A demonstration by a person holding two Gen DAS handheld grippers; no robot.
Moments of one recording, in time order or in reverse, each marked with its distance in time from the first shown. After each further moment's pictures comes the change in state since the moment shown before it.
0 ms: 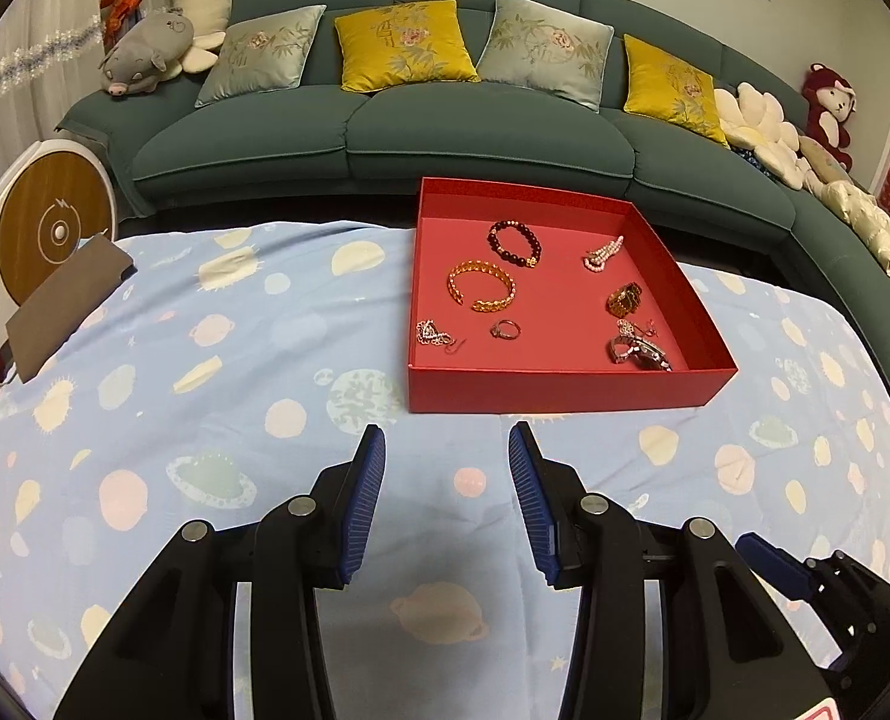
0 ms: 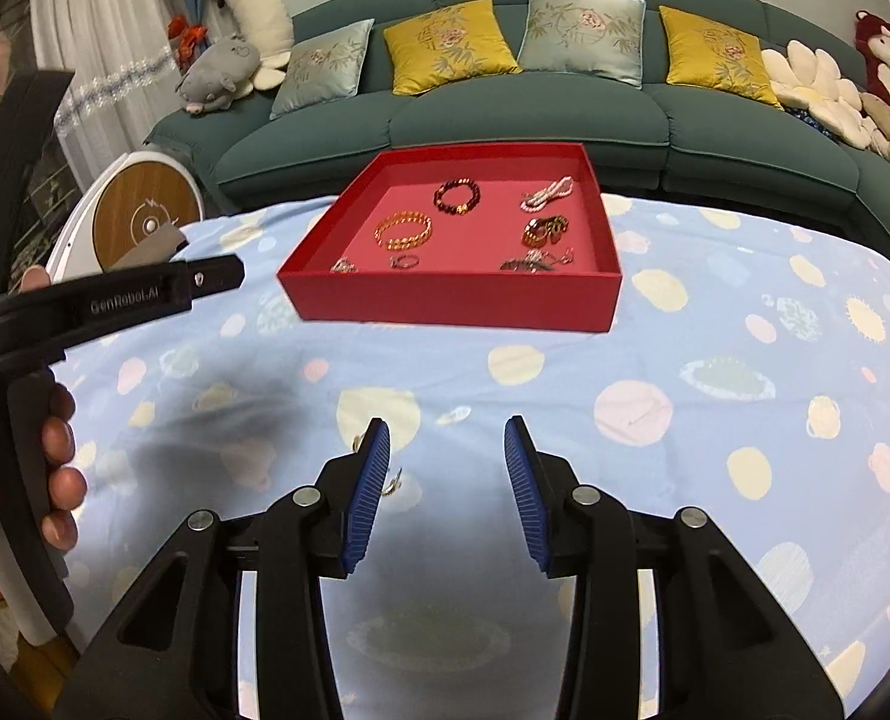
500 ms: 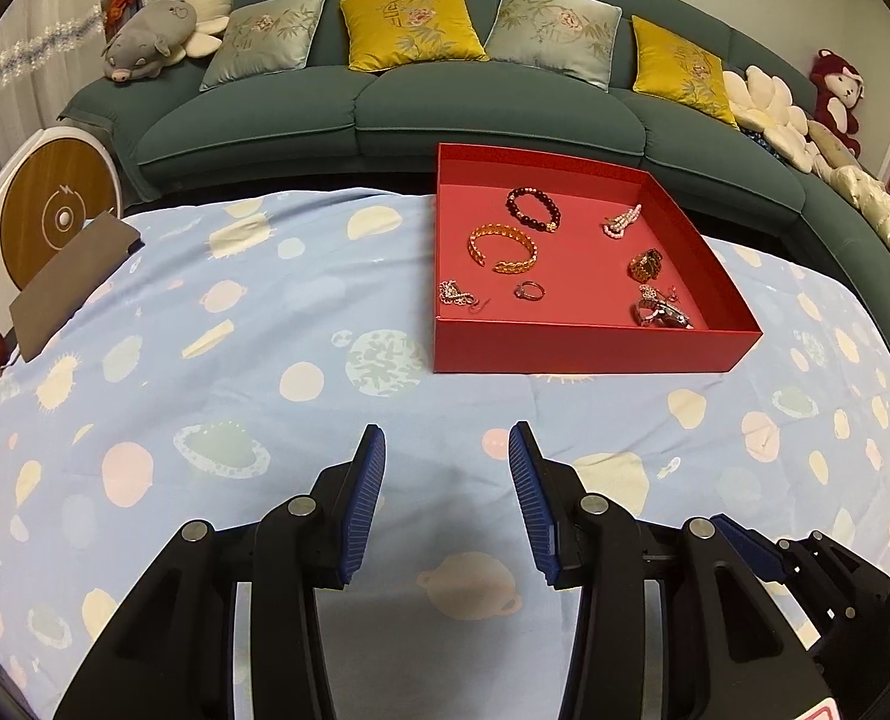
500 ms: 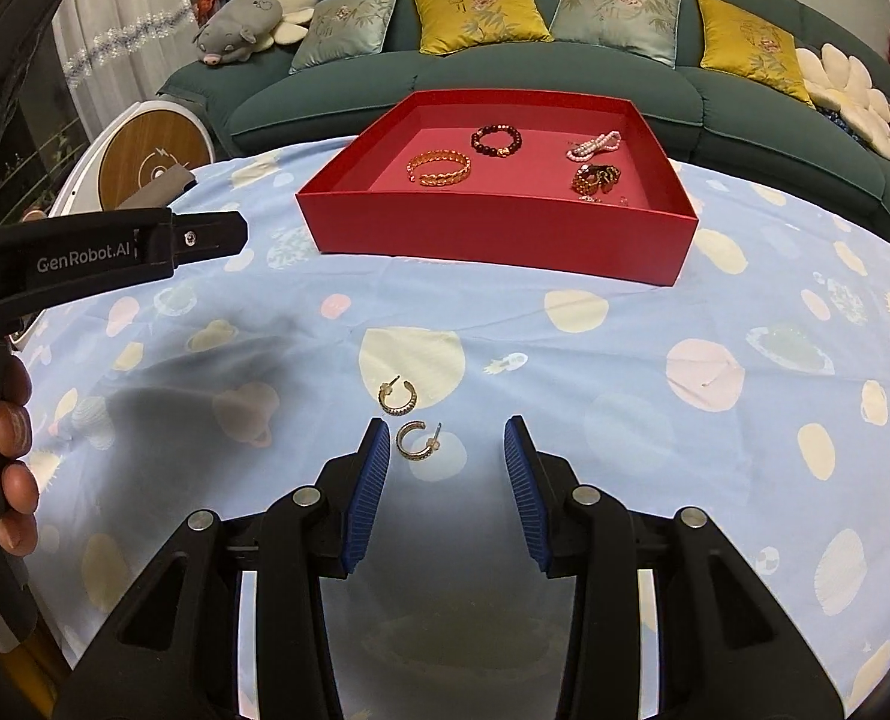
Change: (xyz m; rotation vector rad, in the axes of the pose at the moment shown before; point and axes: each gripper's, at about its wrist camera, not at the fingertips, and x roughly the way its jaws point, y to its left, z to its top) left arm 0.009 0.013 -0.017 0.004 0.038 0.019; right arm 0.035 0.024 -0.020 -0.062 0.066 0.009
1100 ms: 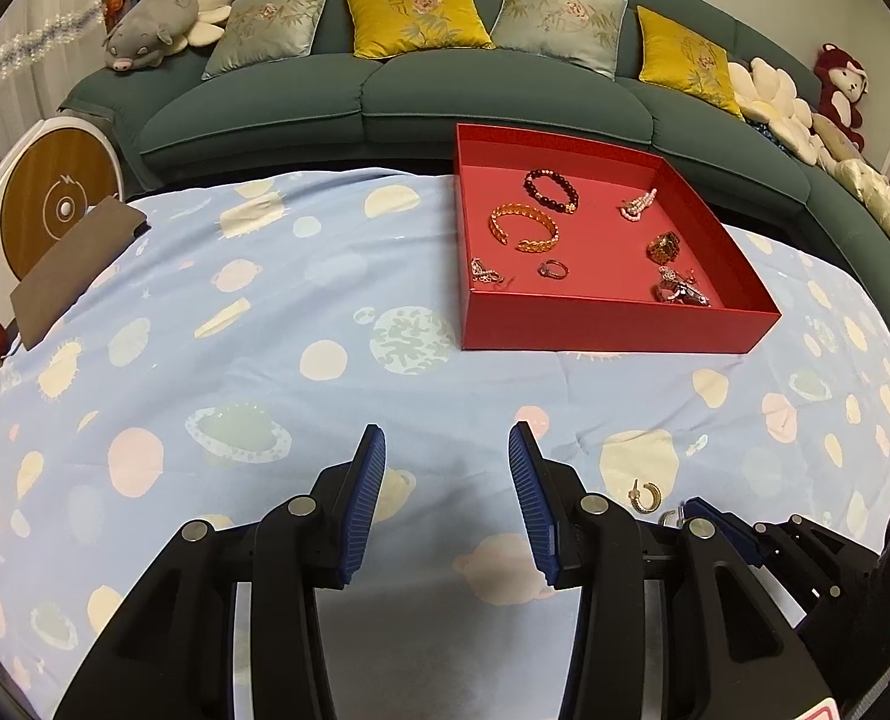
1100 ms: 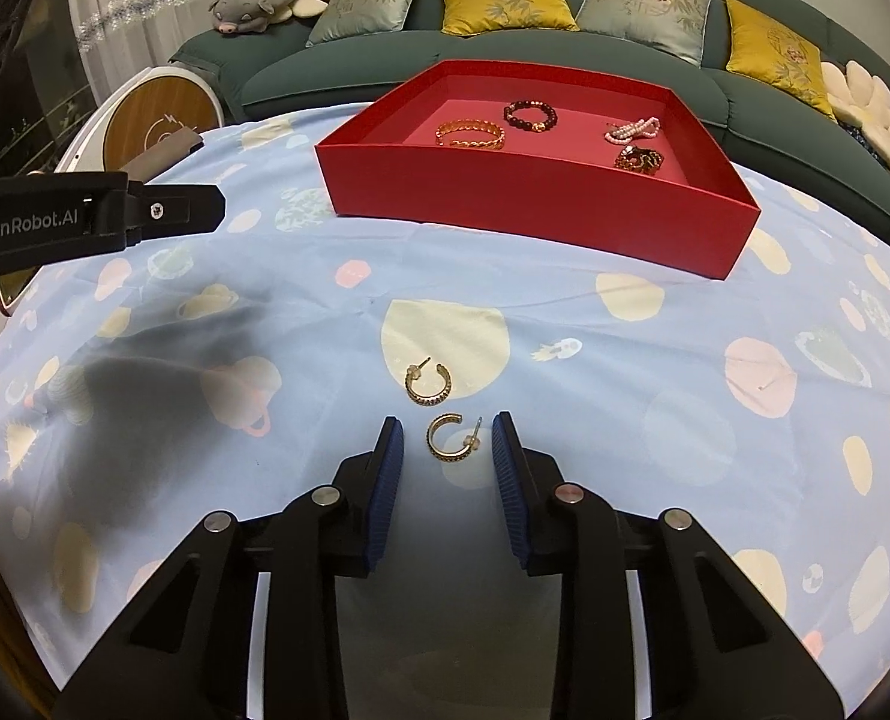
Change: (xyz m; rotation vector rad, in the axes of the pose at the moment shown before) left arm 0.006 0.014 -0.010 0.003 0.028 0.001; right arm 0.027 0.018 -0.003 -0.060 0.030 -0.006
